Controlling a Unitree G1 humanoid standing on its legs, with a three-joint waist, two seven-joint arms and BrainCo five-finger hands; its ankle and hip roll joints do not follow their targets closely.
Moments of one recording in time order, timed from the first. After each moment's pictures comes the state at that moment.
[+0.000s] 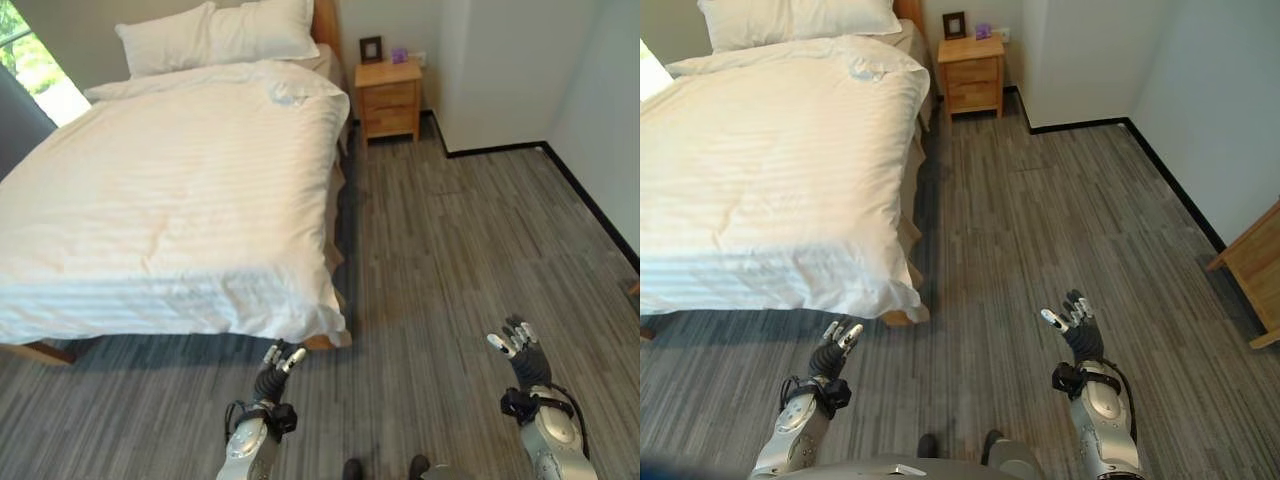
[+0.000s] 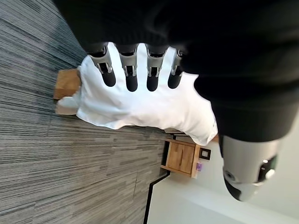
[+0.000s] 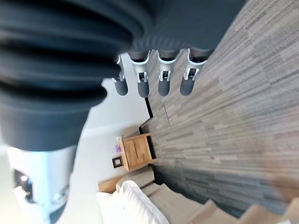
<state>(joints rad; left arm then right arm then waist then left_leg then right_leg) 0.16 0.16 -0.10 0.44 -0.47 -0.17 0.03 0.18 -0.27 0.00 0.24 0.44 -0.18 -0.07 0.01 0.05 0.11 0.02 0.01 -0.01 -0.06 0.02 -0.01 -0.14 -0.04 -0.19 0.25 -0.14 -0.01</state>
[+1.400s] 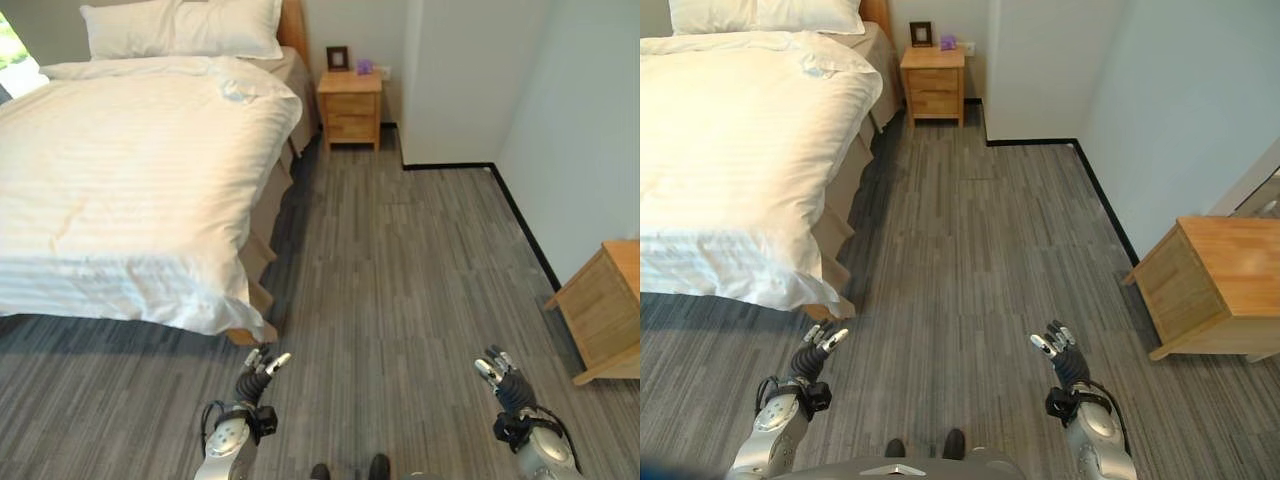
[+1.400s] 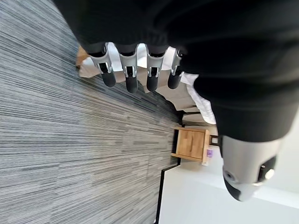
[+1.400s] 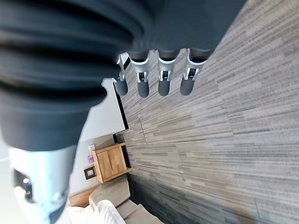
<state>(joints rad) 0.16 0.24 -0.04 0.40 -0.39 -0.11 0.06 0.22 -0.28 0.05 0.33 0.53 -0.09 0.01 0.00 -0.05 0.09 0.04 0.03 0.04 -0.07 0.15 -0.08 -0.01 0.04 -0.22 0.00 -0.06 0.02</state>
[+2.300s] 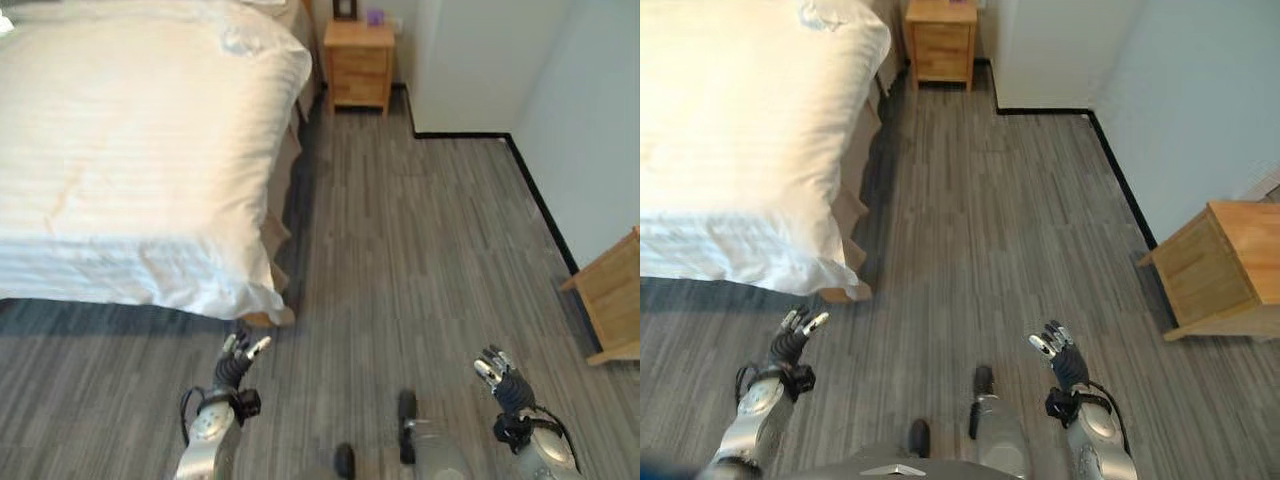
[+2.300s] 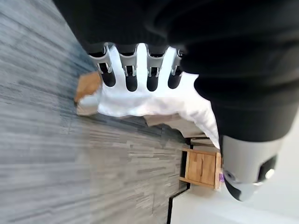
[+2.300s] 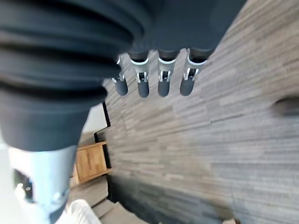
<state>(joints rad) 0.04 0.29 0.00 0.47 -0.39 -0.11 0.10 0.24 -0.27 0.04 0.33 0.52 -0.09 0.04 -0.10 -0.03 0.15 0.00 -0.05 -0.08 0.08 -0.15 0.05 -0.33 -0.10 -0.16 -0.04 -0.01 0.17</state>
